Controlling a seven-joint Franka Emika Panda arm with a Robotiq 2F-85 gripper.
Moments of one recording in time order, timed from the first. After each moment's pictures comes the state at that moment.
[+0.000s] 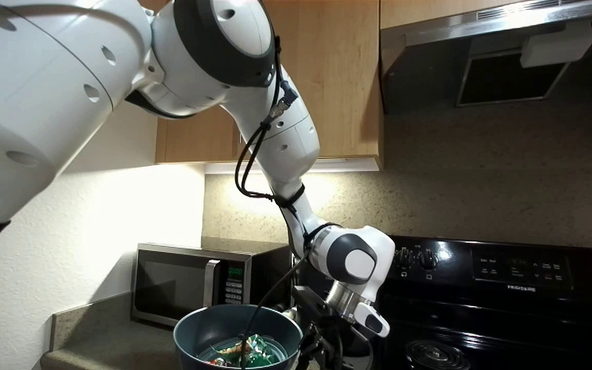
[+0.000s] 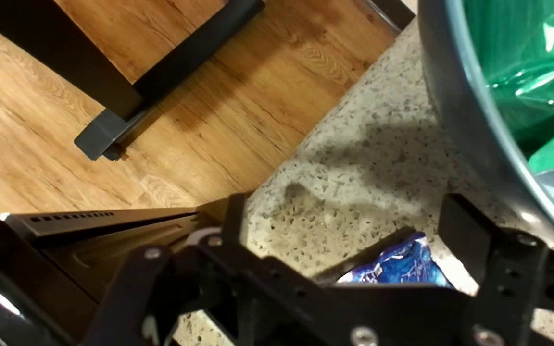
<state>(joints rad) -0.21 0.49 -0.15 -2.00 0.39 2.07 0.18</state>
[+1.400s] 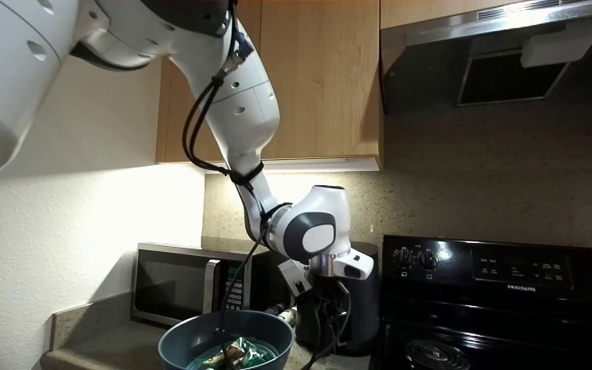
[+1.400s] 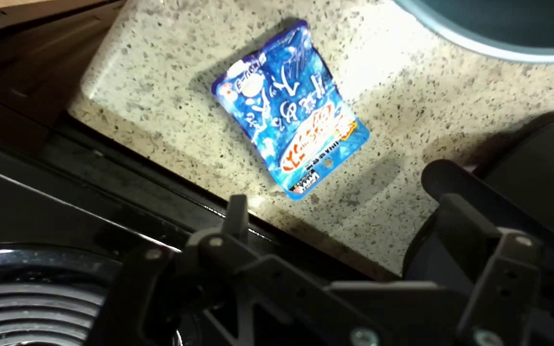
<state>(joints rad) -0.07 0.25 -0.17 -2.26 0.33 2.73 0.37</state>
